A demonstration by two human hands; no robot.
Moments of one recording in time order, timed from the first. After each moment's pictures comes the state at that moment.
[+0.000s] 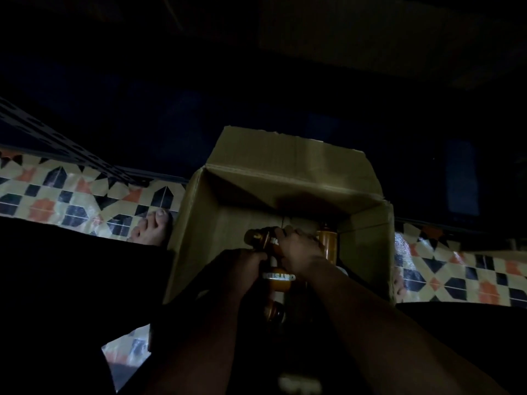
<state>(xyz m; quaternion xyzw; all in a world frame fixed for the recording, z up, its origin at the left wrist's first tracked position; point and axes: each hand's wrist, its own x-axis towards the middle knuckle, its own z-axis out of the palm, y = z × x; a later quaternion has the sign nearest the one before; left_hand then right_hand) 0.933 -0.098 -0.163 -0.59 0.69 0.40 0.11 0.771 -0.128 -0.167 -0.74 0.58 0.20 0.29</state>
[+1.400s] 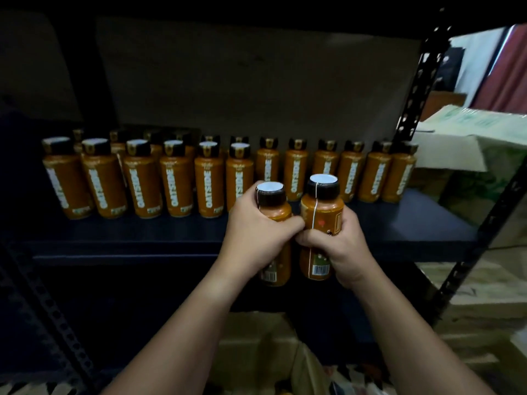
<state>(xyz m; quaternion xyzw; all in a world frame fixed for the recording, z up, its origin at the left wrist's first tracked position) 0.841 -0.148 0.308 -0.35 0.68 0.39 -0.51 0.680 -0.109 0.288 -0.58 0.44 -0.60 0.33</state>
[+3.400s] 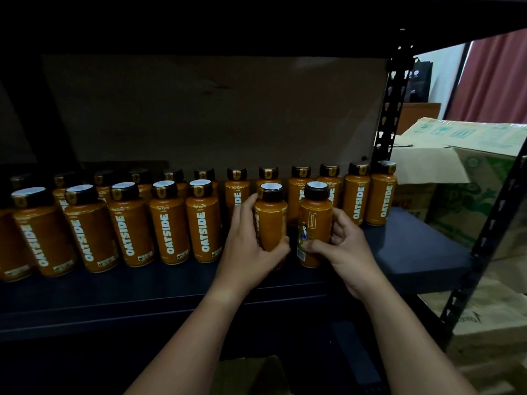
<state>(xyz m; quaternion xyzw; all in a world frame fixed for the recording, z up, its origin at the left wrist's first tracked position) 0.781 -0.239 0.274 -0.35 0.78 0.25 -0.46 0.595 -0.171 0.278 -0.49 0.54 -0.61 0.31</state>
